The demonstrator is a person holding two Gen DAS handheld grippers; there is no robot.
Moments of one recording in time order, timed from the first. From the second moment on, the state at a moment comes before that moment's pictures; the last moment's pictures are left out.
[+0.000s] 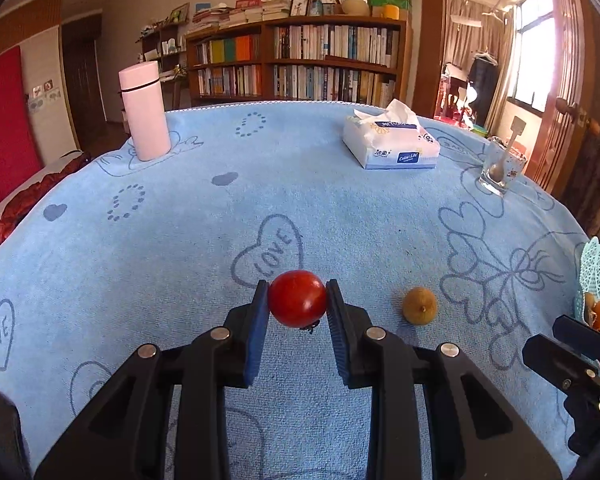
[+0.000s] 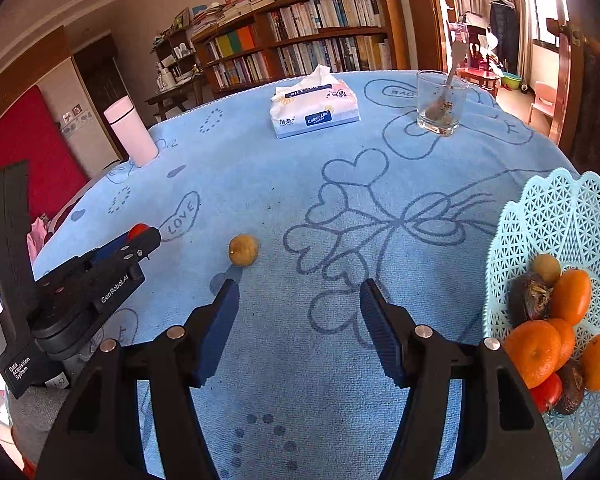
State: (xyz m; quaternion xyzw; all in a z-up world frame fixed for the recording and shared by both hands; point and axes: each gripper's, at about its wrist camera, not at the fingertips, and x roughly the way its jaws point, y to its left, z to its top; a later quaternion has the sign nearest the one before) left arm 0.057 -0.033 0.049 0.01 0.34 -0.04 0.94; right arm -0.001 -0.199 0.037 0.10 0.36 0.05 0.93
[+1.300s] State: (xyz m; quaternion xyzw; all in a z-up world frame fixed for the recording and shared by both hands) left arm 0.057 -0.015 0.047 -0.03 0.35 -0.05 0.94; right arm 0.044 -0.164 0.024 0.07 0.39 0.06 0.91
